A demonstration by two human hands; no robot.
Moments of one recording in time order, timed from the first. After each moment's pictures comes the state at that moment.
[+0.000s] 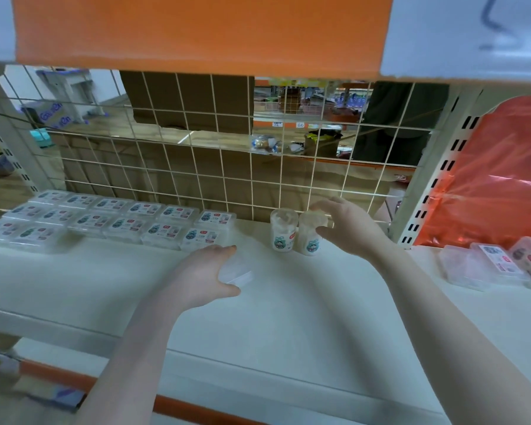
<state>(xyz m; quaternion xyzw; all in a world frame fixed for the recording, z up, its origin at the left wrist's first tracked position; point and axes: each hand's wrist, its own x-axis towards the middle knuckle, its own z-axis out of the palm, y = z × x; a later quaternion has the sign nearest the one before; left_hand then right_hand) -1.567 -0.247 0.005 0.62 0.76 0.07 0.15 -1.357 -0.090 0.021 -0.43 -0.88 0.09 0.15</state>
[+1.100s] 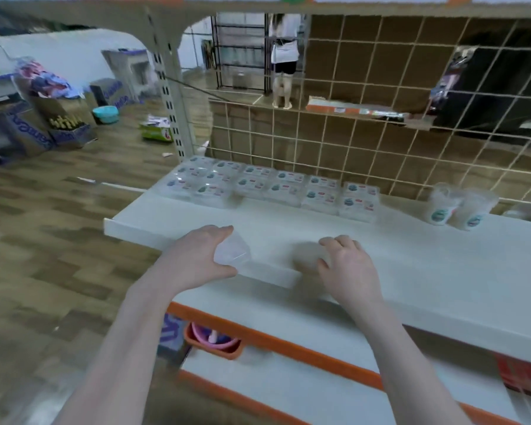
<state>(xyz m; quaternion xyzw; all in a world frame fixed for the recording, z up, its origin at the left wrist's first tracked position) -1.818 -0.446 0.006 0.59 0.79 0.08 0.13 -1.604 -0.331 -0.046 -0.48 -0.86 0.05 0.16</state>
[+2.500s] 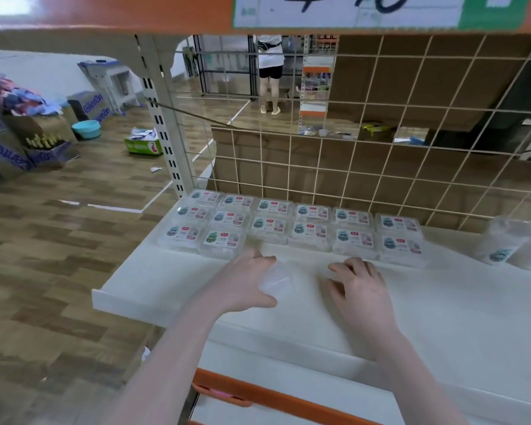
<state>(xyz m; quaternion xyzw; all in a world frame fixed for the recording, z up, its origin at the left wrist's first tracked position) -1.883 -0.335 -0.021 0.65 0.72 0.08 0.23 -1.678 -0.258 -0.086 -0.47 -0.84 -0.01 0.27</state>
